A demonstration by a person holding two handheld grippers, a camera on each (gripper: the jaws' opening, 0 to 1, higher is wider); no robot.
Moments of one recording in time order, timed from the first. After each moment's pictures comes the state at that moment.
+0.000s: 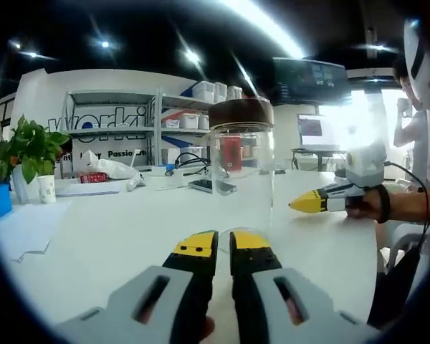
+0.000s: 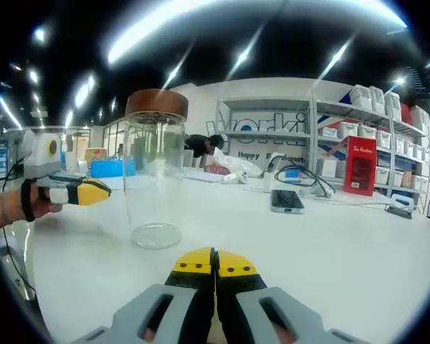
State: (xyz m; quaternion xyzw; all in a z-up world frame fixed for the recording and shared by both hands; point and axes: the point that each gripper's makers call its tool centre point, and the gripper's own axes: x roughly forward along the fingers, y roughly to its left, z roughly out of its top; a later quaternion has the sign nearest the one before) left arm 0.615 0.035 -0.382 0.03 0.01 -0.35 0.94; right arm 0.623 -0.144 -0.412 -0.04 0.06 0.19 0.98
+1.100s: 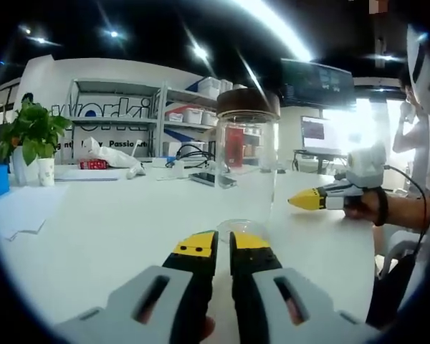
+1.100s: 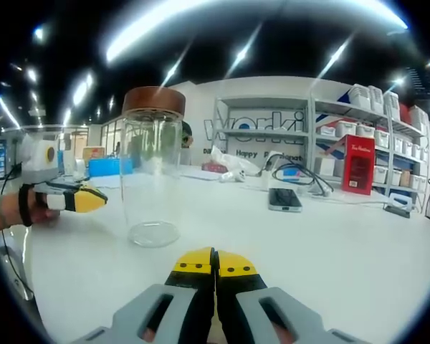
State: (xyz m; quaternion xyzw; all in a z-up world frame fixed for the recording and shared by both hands) left arm 0.615 0.037 -0.396 0.00 0.03 -0.35 0.94; right arm 0.624 -0.147 -0.414 -0.04 0.06 0.18 0.98
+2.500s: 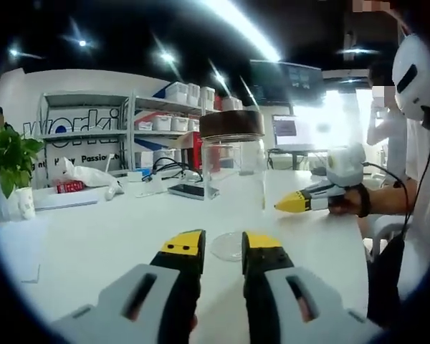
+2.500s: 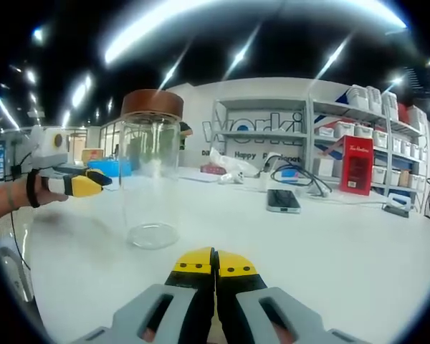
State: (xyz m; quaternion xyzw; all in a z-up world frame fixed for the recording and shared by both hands) left arm 0.622 0.032 -0.372 0.04 0.01 -0.44 0.90; right arm 0.624 -0.148 -0.412 -0.04 0.06 0.18 0.98
